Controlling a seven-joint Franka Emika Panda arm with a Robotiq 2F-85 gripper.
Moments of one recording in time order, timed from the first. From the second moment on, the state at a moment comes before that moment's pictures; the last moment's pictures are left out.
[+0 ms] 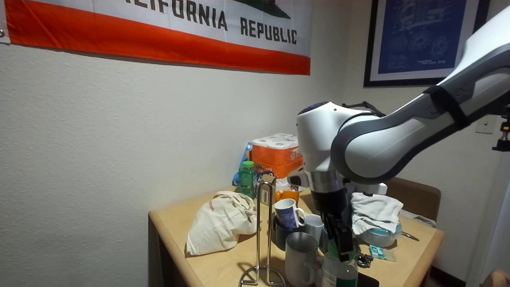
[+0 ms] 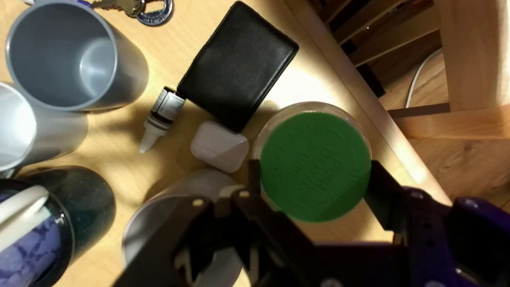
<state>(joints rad) 0.16 0.14 0.19 -2.13 -0.17 2.06 -0.51</state>
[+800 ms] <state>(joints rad) 0.16 0.14 0.19 -2.17 -0.29 2.14 -0.51</state>
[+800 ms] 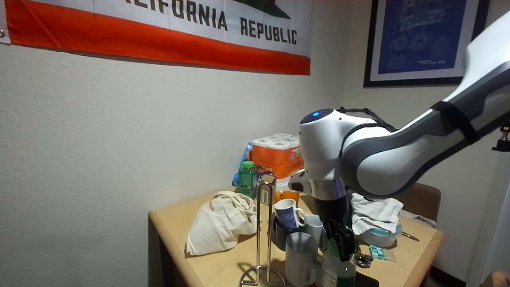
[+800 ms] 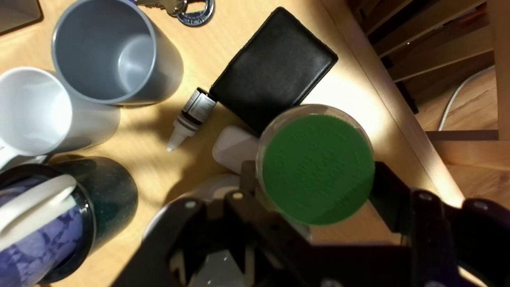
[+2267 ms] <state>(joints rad) 0.12 0.13 0.15 -1.92 -0.23 1.82 -0.53</state>
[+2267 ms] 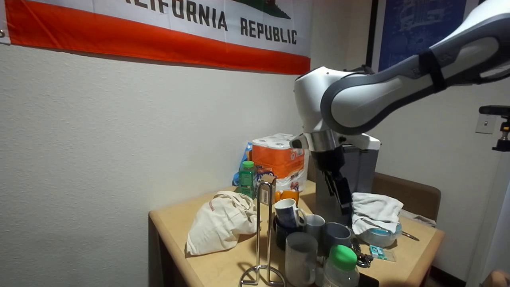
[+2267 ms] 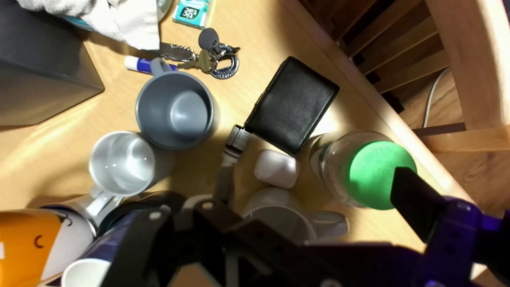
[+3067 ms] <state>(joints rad) 0.05 0.08 0.08 -1.64 -0.13 1.77 -0.52</state>
